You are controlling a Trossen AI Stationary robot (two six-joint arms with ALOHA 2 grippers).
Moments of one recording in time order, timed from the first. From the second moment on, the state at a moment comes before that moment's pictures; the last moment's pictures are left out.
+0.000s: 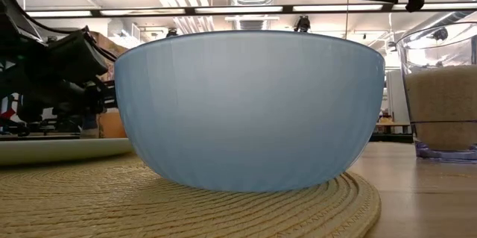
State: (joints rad) left arm 0.15 1.25 0.07 0.18 -1.33 -1.20; right arm 0.10 0.63 0.50 0.13 0.93 0.00
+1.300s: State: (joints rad) left arm -0.39 0.81 0.97 -0.49 -1.14 -0.20; right arm 0.10 0.63 0.50 0.10 0.93 0.00
